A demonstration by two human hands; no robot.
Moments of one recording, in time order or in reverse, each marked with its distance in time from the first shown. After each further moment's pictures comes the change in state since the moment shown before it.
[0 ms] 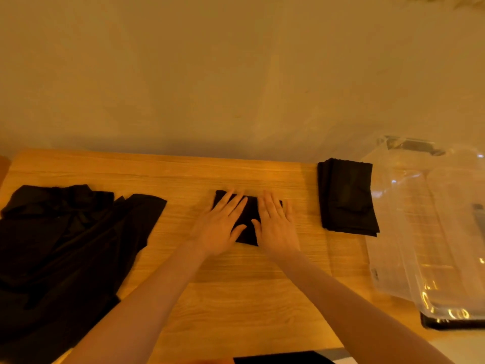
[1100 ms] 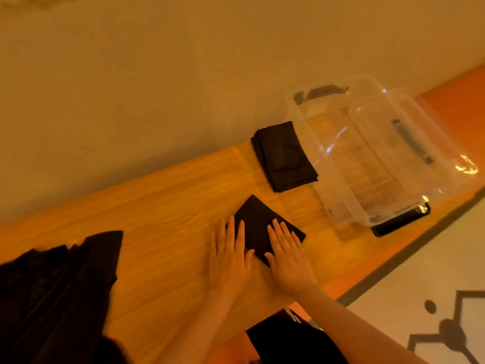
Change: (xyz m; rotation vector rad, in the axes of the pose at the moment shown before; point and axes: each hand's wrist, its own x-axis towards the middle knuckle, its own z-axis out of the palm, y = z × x) left_hand -0.043 0.116 0.046 0.002 0.053 -0.024; right_hand -0.147 0.036 0.047 0.306 -0.066 0.360
